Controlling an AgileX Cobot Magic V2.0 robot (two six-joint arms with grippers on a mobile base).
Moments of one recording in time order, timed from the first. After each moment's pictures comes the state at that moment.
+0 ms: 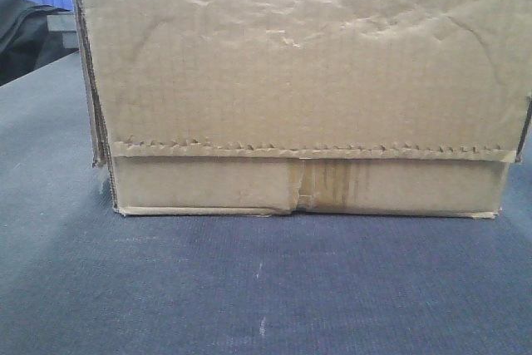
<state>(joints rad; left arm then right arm) -0.32 1.86 -2.00 0.03 1.23 0.00 0.18 1.64 -1.47 0.12 1.00 -0.09</state>
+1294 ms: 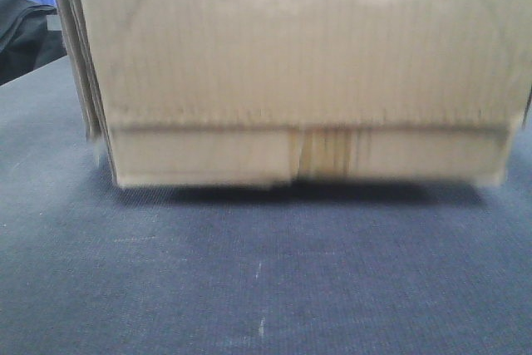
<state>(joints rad) -0.32 1.75 -1.88 -0.01 1.22 -0.12 0.19 1.53 -1.51 0.16 1.00 -0.09</state>
